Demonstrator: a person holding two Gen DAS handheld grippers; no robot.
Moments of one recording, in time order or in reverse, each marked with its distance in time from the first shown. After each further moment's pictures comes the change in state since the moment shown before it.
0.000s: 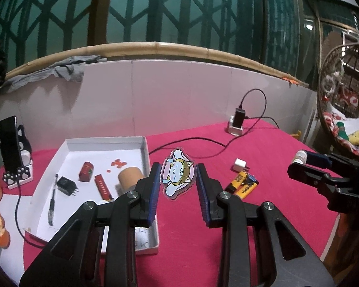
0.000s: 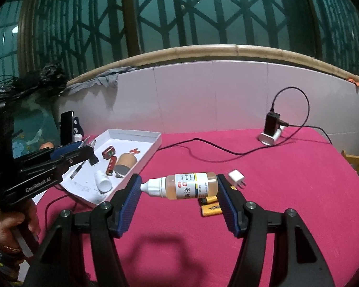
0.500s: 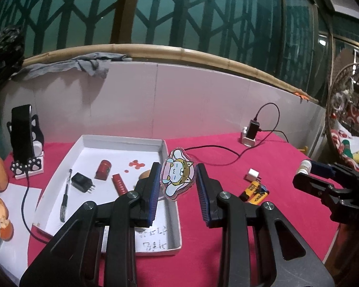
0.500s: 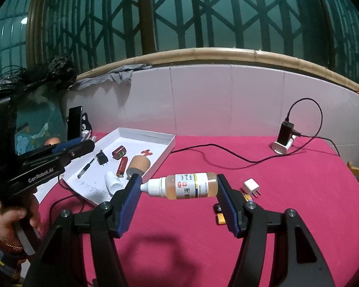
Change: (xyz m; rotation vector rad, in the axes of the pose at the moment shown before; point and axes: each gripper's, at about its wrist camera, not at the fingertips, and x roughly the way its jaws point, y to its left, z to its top) left arm -0.010 0.040 -0.001 -0.094 -0.030 0.039; right arm 0.012 0.027 0.012 -0.064 0.013 0.032
